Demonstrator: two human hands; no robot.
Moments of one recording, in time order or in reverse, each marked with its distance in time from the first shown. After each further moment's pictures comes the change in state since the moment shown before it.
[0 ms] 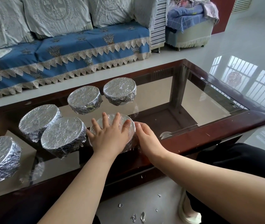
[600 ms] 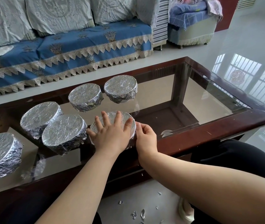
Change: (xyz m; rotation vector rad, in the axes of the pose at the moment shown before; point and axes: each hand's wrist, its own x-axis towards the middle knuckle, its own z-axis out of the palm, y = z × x) left_hand -0.005 0.007 0.001 0.004 -0.009 -0.026; right_hand 0.001 0.011 0.028 0.264 0.339 0.166
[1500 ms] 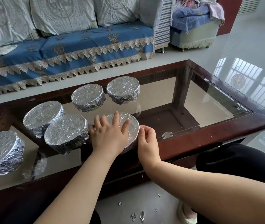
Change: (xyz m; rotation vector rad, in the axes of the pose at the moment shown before) left_hand -0.002 -0.013 -0.003 0.122 0.123 0.036; right_hand -0.016 0.003 -0.015 -0.193 -0.089 -0.232
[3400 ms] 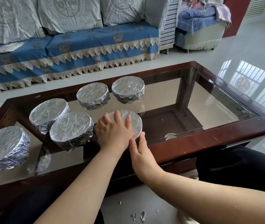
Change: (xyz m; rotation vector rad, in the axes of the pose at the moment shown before) left_hand 0.007 0.008 0.005 -0.190 0.089 -0.102; right_hand -0.037 -0.023 0.001 -0.248 -0.393 0.146
